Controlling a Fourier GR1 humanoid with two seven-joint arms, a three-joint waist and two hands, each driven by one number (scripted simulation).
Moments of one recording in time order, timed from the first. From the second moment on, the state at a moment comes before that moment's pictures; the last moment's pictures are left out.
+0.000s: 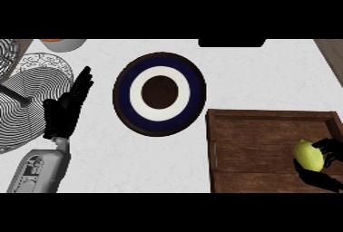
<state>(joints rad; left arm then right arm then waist) -0.26 0.23 0.00 -1.41 -0.05 0.05 0.10 0.17 -0.30 -0.21 -1.50 0.42 -0.23 -0.05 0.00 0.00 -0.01</state>
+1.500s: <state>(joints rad) -0.26 0.20 0.00 -1.43 -0.08 0.04 0.11 -0.49 -0.04 0.19 -1.60 0.80 -0.10 0.52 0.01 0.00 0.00</state>
